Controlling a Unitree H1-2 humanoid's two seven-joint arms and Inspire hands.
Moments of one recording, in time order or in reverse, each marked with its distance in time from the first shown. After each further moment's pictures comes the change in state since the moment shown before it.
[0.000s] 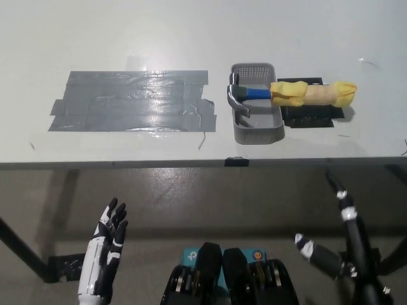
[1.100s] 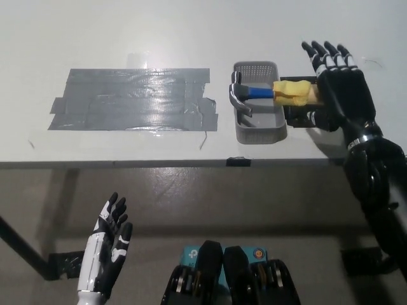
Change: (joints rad) left_arm -0.018 0.006 -0.001 -0.001 0.021 -0.036 0.000; right_arm -0.682 -0.216 0.200 0.558 -0.548 0.349 -0.043
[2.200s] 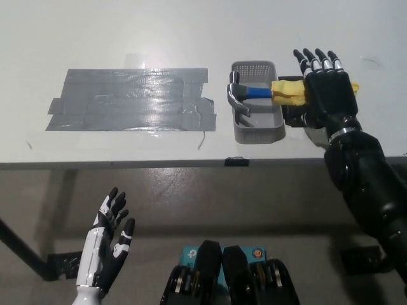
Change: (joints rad) left_arm -0.018 0.015 -0.003 -0.001 0.002 -0.002 -0.001; right_arm -0.134 0.041 0.112 0.322 0.014 0.038 -0.138
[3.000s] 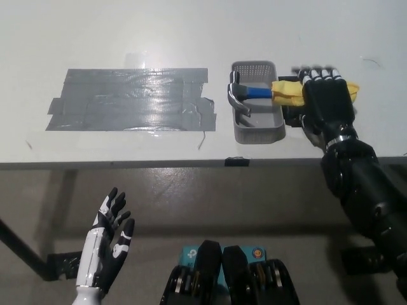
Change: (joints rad) left_arm 0.000 0.000 0.001 0.001 0.000 0.001 0.000; right_arm -0.038 0.016 0.047 0.202 0.019 -0.061 -0.211
